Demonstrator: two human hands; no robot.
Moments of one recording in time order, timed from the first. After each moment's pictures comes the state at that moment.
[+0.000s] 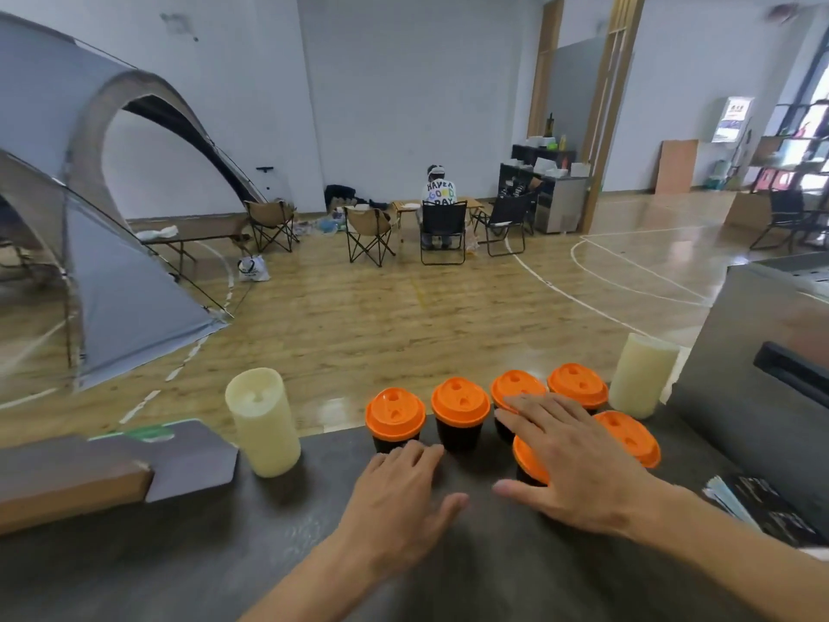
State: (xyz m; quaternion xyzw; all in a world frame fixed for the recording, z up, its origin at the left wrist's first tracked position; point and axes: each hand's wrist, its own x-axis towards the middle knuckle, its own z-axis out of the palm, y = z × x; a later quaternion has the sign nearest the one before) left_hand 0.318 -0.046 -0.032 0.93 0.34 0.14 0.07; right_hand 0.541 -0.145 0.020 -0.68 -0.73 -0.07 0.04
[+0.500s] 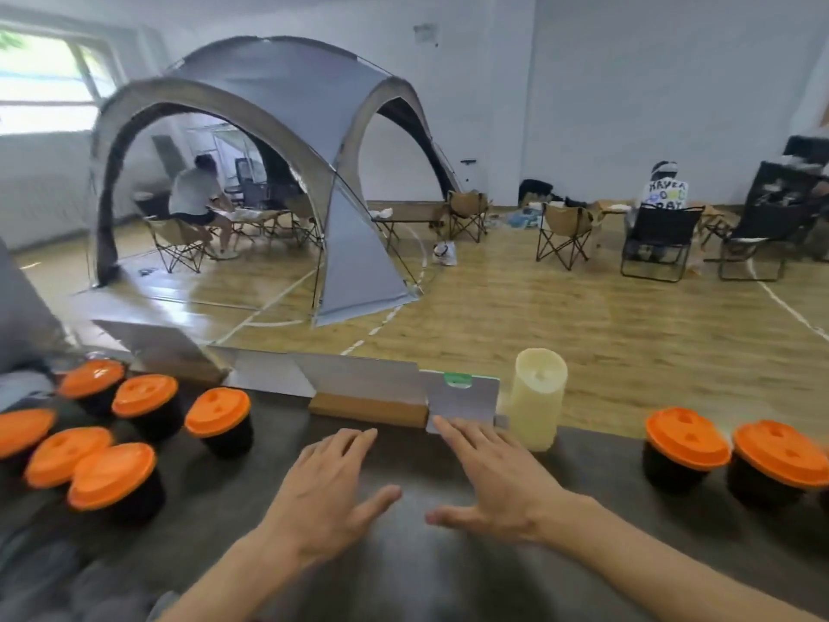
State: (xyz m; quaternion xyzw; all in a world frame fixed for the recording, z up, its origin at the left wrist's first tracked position) left_hand -0.043 -0.038 -0.015 0.80 0.59 0.12 -0.01; right_hand 0.204 -0.008 -0.018 -0.47 -0.88 0.08 0.08
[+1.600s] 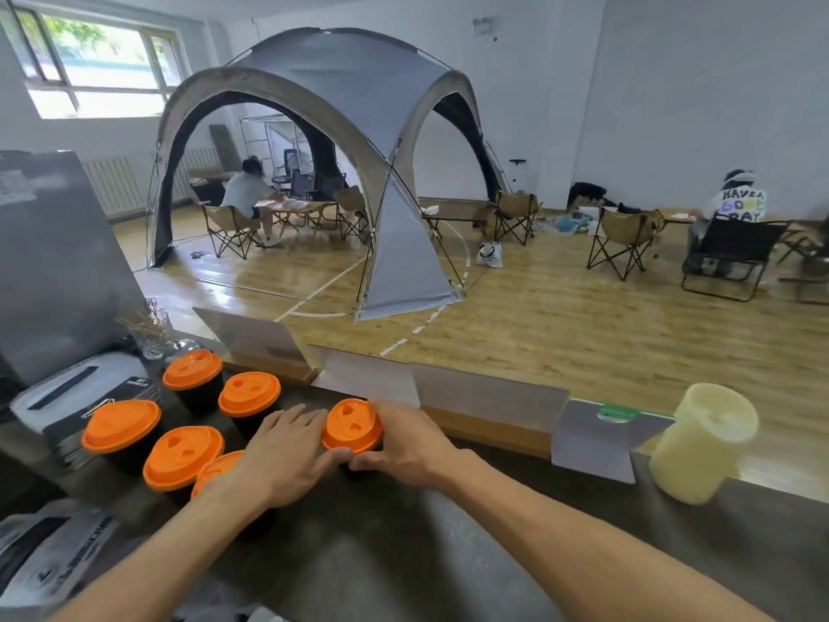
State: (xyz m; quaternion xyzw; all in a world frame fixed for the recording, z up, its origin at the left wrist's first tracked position) left_hand -0.267 0.036 -0.013 0.71 0.70 -0.02 0.04; right_hand -0.083 0.107 -0.047 -0.44 -0.85 0.24 0.15
